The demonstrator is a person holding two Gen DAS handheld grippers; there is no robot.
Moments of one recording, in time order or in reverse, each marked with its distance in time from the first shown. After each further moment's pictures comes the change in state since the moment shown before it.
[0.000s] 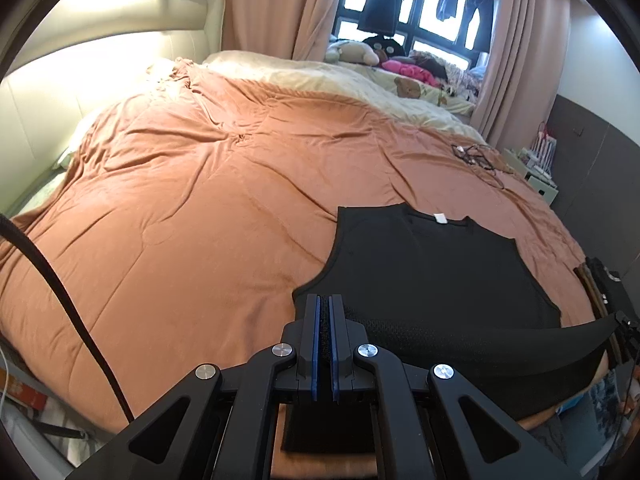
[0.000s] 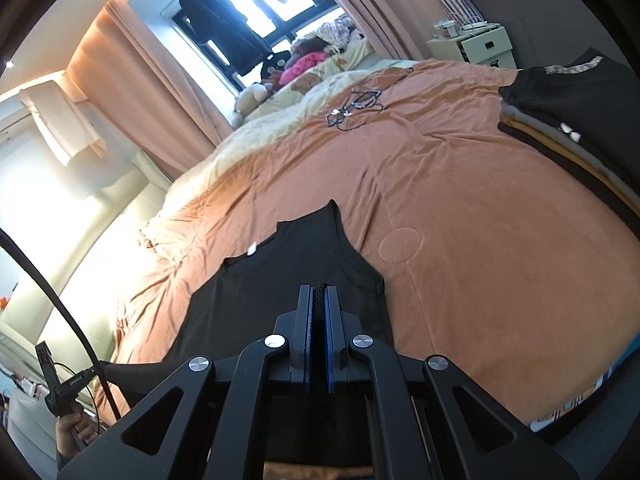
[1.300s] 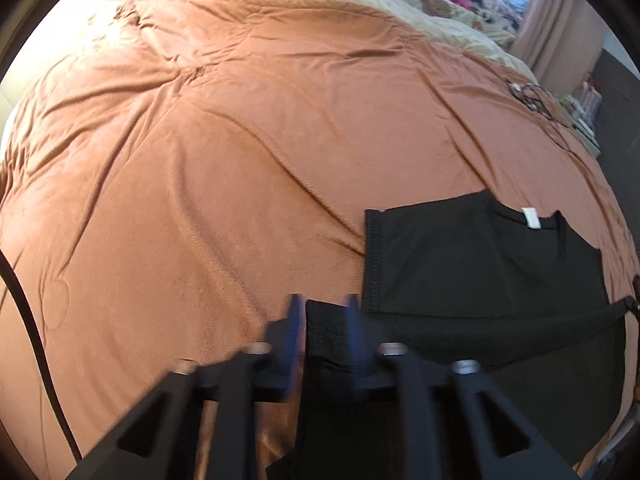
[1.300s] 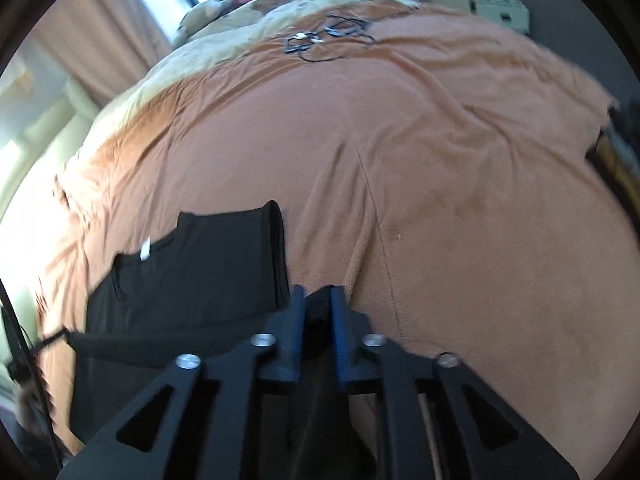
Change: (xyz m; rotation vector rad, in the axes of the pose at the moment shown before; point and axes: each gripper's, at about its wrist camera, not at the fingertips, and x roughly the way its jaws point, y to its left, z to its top) left arm 0.221 0.000 0.091 0.035 0.308 0.051; right arm 0.188 0.055 0.100 -0.122 0.278 -0.252
